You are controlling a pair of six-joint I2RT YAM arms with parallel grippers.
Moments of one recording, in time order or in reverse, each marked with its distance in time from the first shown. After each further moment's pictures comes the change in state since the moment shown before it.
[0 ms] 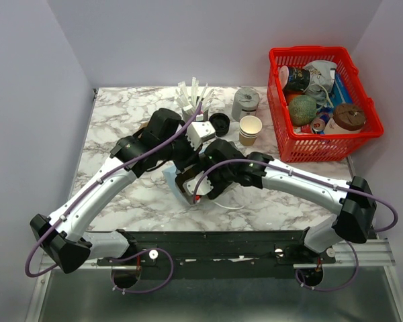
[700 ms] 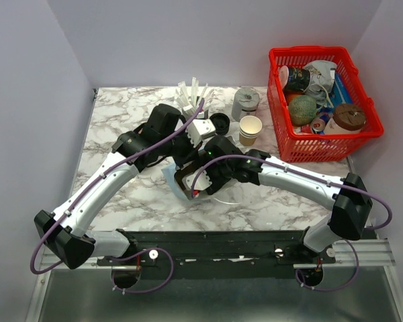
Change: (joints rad) left arm 0.042 0.040 0.027 -0.011 0.041 0.079; right arm -0.042 0.047 0.000 0.056 -0.002 -0.007
